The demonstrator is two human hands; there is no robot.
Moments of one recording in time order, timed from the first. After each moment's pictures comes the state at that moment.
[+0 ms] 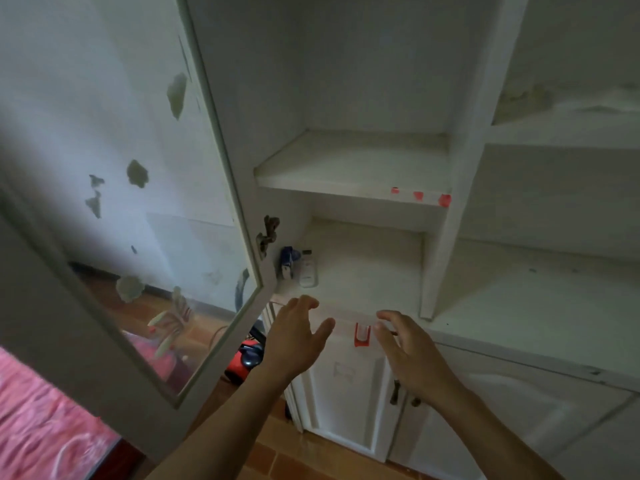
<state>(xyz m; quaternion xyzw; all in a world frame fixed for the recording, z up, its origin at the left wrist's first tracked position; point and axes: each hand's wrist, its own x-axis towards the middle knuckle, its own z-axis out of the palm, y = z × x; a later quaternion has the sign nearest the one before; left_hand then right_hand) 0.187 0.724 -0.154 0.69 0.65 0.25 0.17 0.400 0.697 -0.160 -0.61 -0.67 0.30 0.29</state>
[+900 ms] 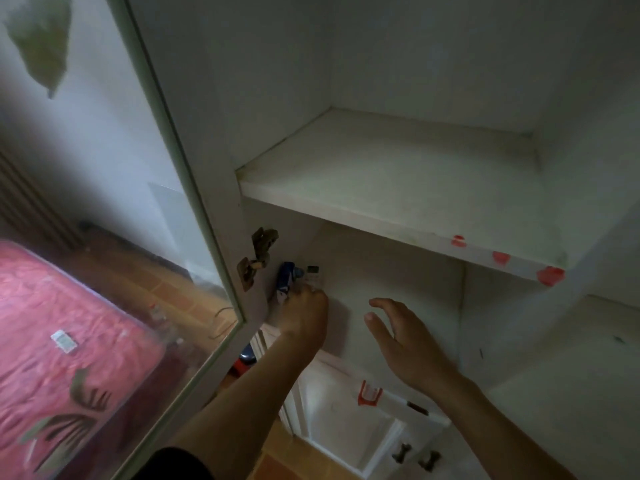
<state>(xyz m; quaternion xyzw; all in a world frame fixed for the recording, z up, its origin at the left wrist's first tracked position) 0.209 0.914 -0.189 0.66 0.75 -0.03 0.03 0.392 0.877 -0.173 -0.56 -0.73 0.32 0.23</state>
